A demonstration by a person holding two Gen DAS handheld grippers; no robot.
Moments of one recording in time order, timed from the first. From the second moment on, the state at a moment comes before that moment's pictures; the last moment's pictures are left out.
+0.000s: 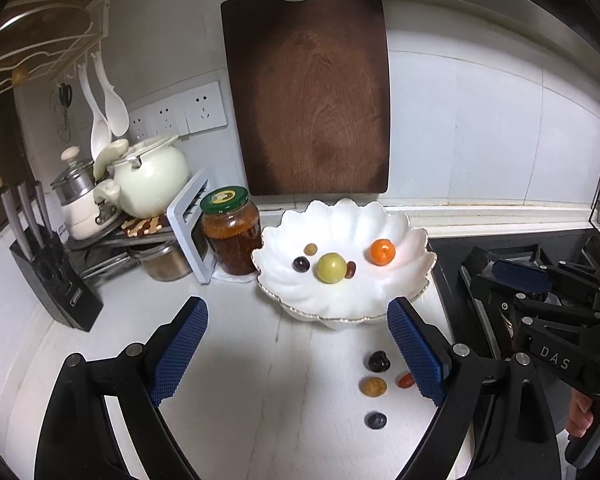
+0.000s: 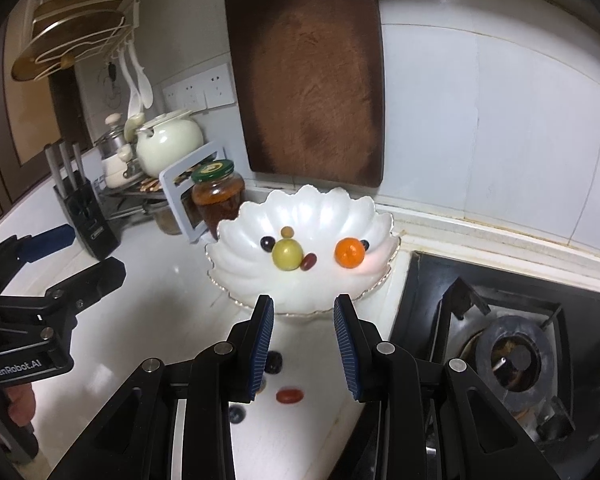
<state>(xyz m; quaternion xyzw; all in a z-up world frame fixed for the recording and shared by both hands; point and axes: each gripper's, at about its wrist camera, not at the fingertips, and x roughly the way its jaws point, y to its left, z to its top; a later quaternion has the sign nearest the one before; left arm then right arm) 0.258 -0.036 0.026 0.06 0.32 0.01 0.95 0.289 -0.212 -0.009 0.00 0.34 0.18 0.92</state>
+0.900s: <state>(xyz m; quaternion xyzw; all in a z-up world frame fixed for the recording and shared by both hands) 0.226 -0.055 -0.046 0.06 0.36 -0.03 0.93 0.267 -0.206 -0.075 -0.02 0.40 0.22 0.89</state>
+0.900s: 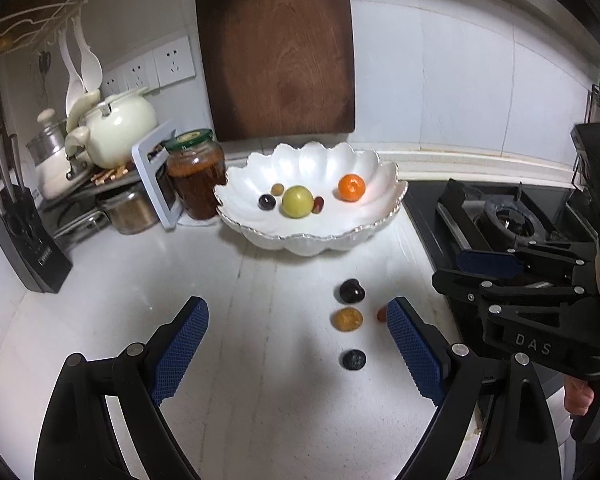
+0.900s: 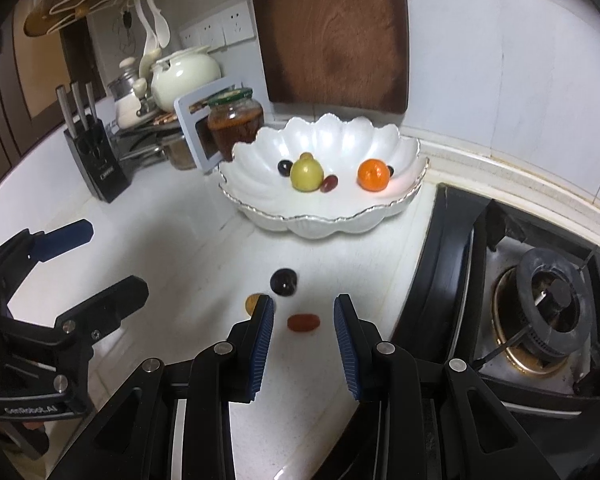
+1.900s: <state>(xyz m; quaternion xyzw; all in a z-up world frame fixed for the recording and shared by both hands) 0.233 -0.072 -0.122 0.05 0.40 -0.08 0.91 0.286 -0.189 -0.137 -0.03 0.46 0.23 0.86</state>
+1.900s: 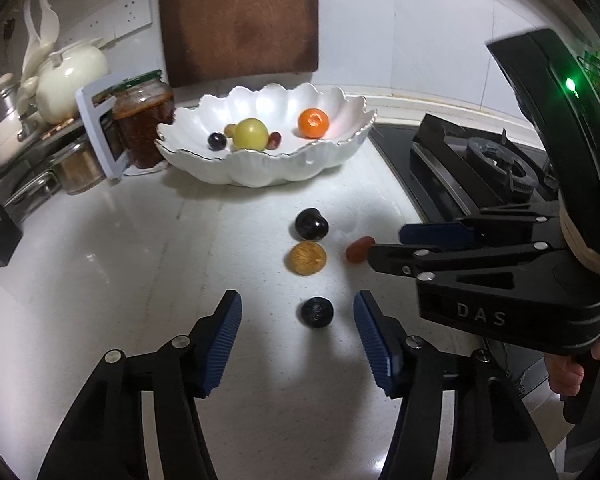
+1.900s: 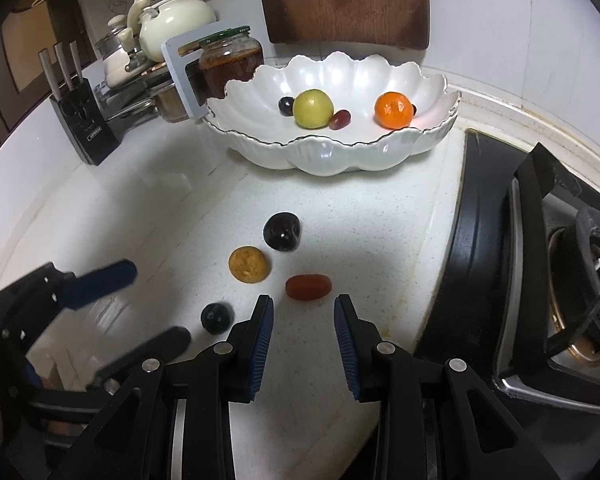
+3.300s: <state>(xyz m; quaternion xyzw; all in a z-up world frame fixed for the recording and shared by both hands) 0.256 -0.070 -0.146 0.01 0.44 -0.11 0.89 0.299 -0.176 -0.158 -0.05 0.46 0.22 0.86</state>
